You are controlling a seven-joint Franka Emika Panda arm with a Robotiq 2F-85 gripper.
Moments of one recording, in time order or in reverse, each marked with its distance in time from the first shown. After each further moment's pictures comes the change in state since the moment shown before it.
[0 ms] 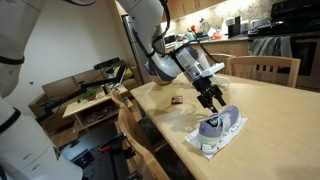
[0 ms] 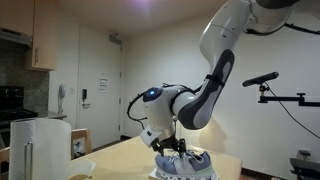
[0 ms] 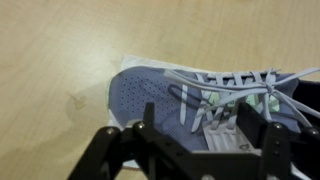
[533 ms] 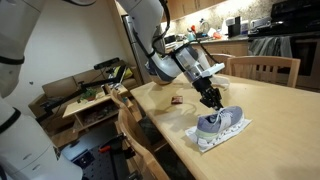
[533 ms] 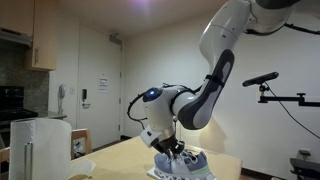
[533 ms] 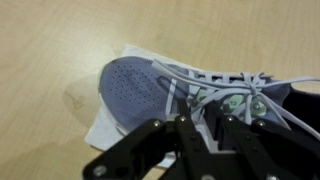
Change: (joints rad) arm 0.001 0.001 -0.001 0.000 0.009 0.000 0.000
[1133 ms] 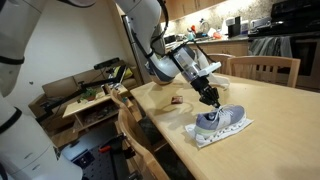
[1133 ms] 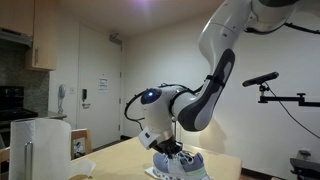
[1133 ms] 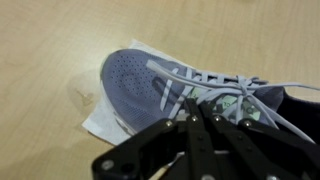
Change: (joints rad) arm 0.045 0.000 -0.021 0.001 -0.033 -0.009 0.048
